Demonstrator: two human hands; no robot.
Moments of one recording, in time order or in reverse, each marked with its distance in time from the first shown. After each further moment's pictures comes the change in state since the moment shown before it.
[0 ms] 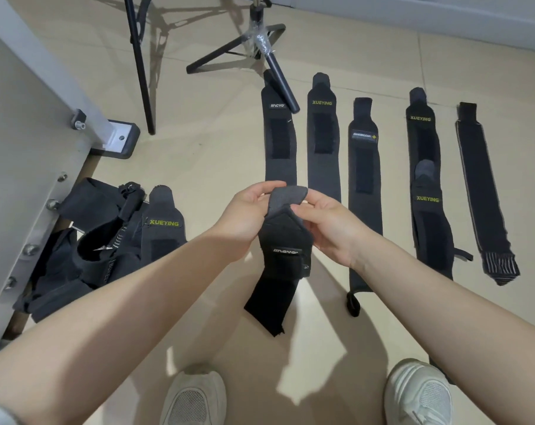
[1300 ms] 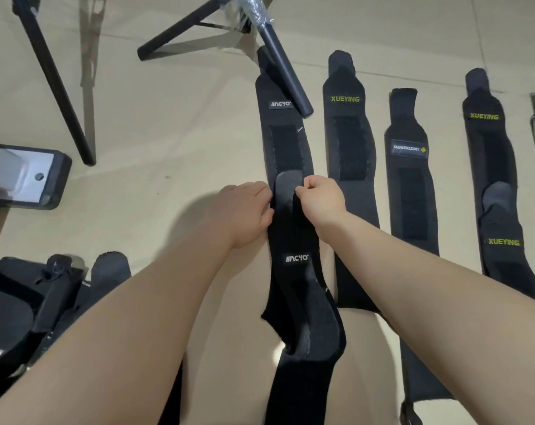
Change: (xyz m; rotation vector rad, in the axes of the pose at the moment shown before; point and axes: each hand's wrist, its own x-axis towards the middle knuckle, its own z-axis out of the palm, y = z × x) left_hand 0.228 -0.018 -0.071 1.663 -0.213 0.328; right_hand 0.247 0.000 -0.051 -0.675 0.599 0.040
